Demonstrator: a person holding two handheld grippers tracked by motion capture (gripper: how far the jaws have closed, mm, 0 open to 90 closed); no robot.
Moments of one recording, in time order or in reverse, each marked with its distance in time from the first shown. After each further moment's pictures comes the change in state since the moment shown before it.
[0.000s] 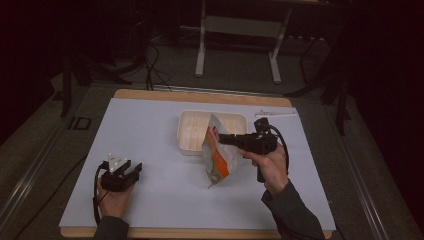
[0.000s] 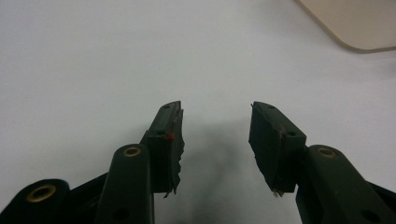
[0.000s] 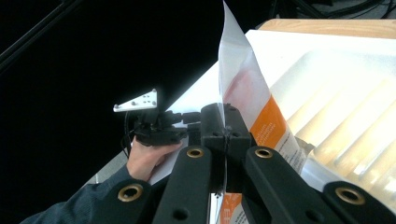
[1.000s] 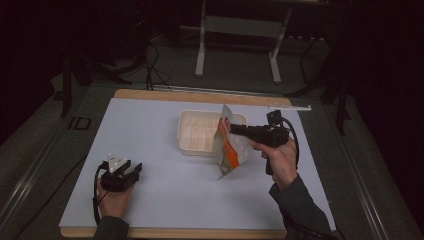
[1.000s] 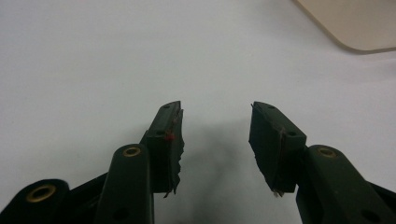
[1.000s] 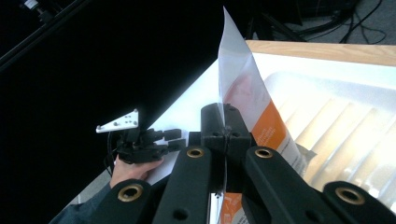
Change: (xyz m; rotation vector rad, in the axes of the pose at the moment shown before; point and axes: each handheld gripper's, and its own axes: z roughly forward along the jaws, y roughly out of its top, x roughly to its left) left arm 0.000 0.000 0.000 -0.003 -0.002 0.001; right arm -0.011 0.015 -0.023 -0.063 -0.070 0.011
